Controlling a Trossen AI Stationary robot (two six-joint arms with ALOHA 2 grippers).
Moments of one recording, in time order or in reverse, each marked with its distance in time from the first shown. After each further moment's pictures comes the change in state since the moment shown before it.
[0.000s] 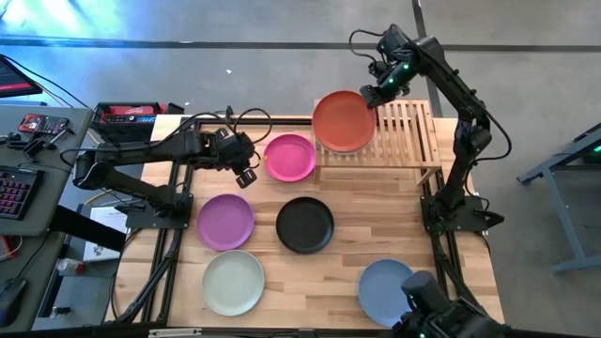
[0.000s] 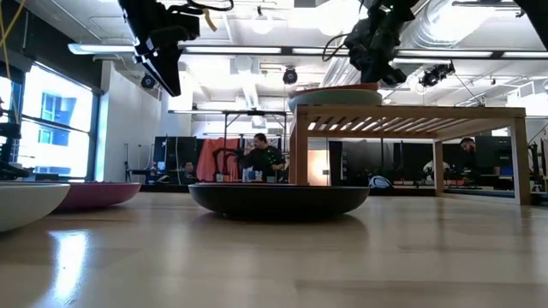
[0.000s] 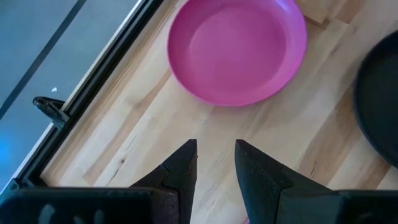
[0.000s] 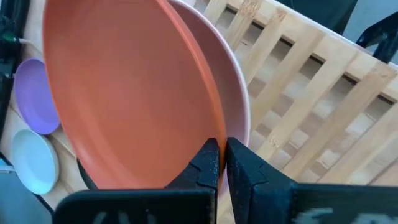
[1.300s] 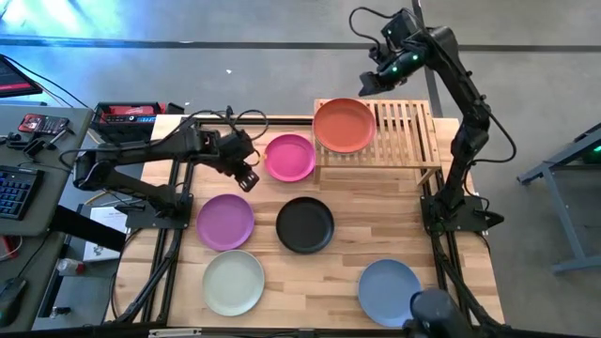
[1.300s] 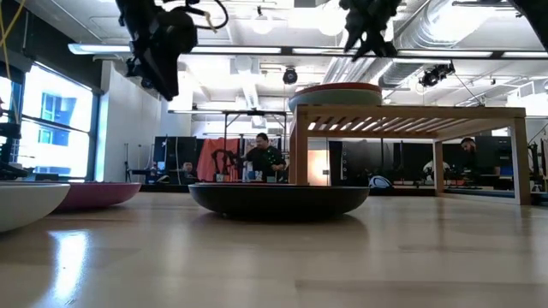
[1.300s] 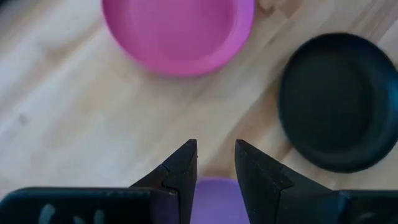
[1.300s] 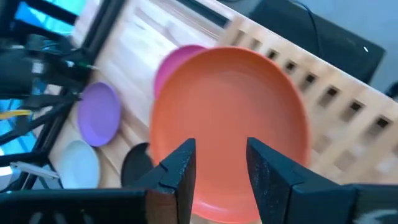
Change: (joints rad) left arm 0.036 0.000 -0.018 -0.004 0.308 -0.227; right arm 0.070 0.013 0.289 -0.051 -0.059 0.073
